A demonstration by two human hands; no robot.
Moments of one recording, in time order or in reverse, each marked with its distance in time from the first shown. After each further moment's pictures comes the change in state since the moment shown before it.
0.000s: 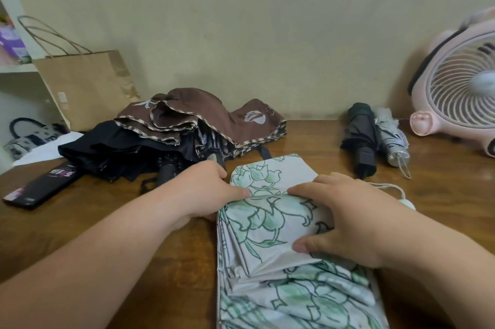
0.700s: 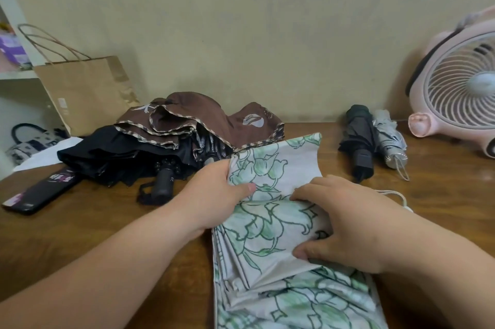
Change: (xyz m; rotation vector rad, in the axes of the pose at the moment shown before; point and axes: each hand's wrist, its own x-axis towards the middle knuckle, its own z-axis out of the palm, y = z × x) left_hand 0.005 -0.007 0.021 -0.247 0.029 0.253; right_hand -0.006 0.002 -0.002 0.046 0.072 -0.059
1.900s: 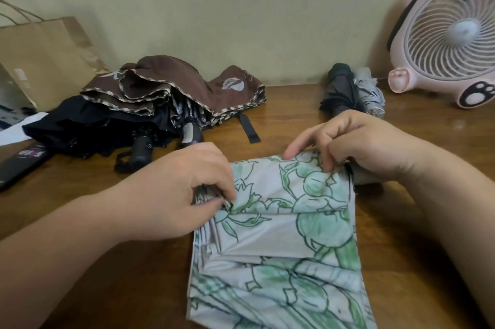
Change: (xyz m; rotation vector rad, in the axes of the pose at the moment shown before) left_hand -0.045 -0.006 -0.027 0.634 -0.261 0.799; right_hand 0.005 0.052 -0.003 1.082 -0.052 -0.028
